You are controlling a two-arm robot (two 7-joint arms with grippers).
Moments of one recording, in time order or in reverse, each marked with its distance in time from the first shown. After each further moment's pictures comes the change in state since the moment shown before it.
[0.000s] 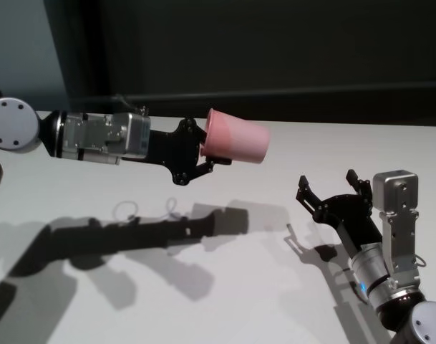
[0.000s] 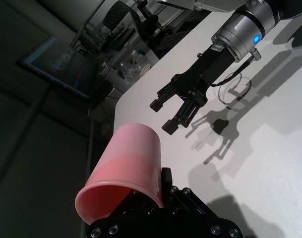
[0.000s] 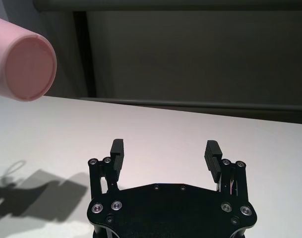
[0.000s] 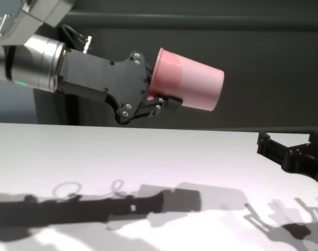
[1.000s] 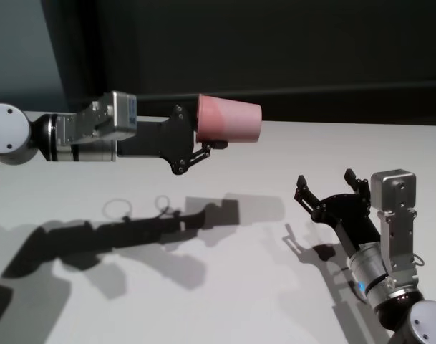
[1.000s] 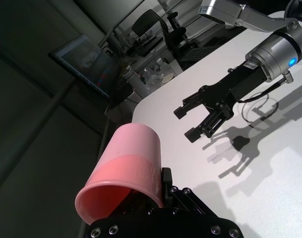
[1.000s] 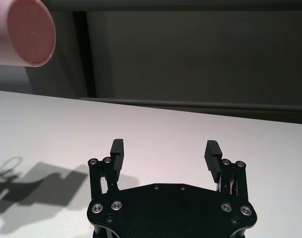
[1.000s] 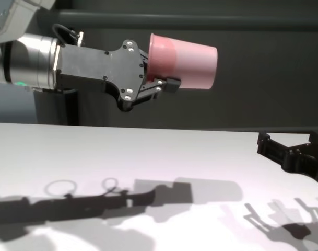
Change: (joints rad) left arm 0.047 -0.025 -0.082 0.019 -0.083 0.029 0.012; right arm 0.000 0.000 0.000 0.000 0.000 0.000 0.000
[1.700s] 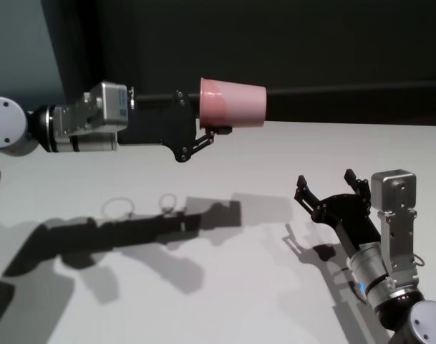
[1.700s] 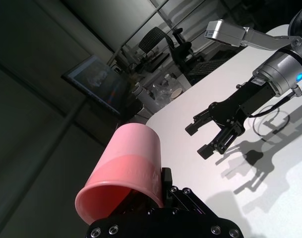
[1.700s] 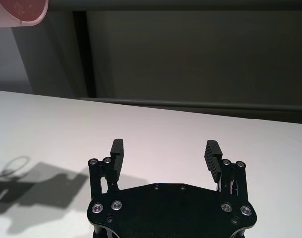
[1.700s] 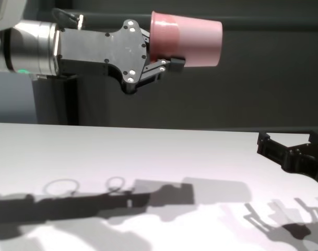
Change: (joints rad) left arm -0.003 -0.018 -0.035 0.010 -0.036 -0.047 -0.020; right arm 0.000 0.000 0.000 0.000 0.000 0.000 0.000
